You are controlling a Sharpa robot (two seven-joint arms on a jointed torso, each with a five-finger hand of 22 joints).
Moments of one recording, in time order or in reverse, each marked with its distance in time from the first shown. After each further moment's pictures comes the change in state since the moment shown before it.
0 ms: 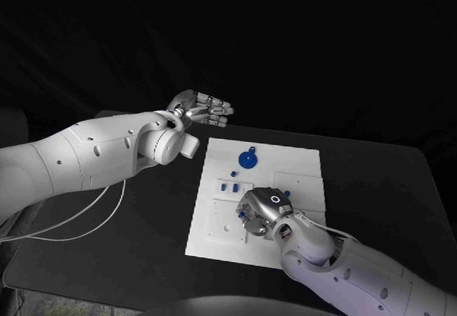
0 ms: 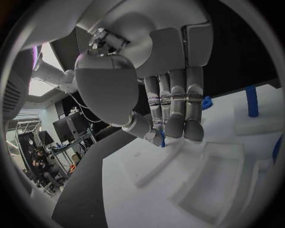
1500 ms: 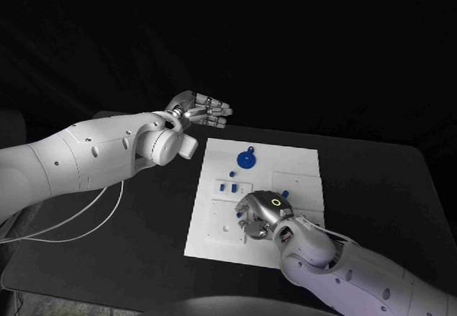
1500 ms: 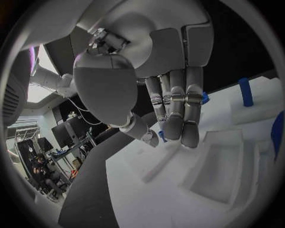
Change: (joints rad) left arm -0.001 -0.002 0.000 0.000 0.000 0.015 -0.005; left_hand -0.004 0.004 0.000 0.000 0.000 0.000 0.000 0.000 0.000 0.000 0.000 0.000 0.000 0.000 0.000 0.000 0.000 0.000 0.004 0.004 0.000 -0.004; right arm 0.000 -0.020 -0.021 0.024 0.069 -0.024 -0.014; right_hand -0.026 -0.090 -0.080 0.056 0.016 -0.181 0.035 0.006 -0.062 -0.221 0.063 -0.002 -0.003 -0.013 0.034 -0.004 -0.043 0.046 0.002 0.034 -0.142 -0.082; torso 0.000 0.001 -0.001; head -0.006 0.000
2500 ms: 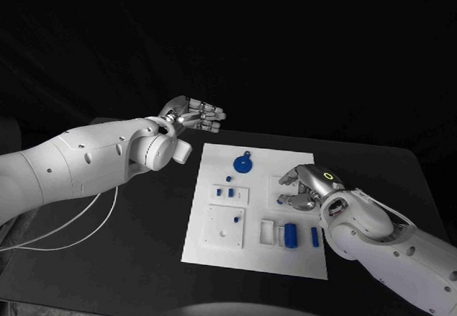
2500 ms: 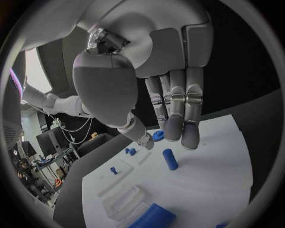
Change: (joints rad) left arm 0.000 -0.009 0.000 -0.006 0.000 0.006 0.007; left_hand 0.000 0.000 0.000 0.000 0.000 0.000 0.000 0.000 0.000 0.000 0.000 0.000 0.000 0.000 0.000 0.000 0.000 0.000 0.000 0.000 0.007 -0.004; right arm 0.011 -0.200 0.206 0.045 0.097 0.055 0.040; right_hand 0.013 -0.013 -0.147 0.035 -0.007 -0.016 -0.016 0.000 -0.001 -0.049 0.009 0.000 0.000 -0.001 0.009 0.006 -0.018 -0.002 0.002 0.009 0.011 -0.045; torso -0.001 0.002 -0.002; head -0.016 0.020
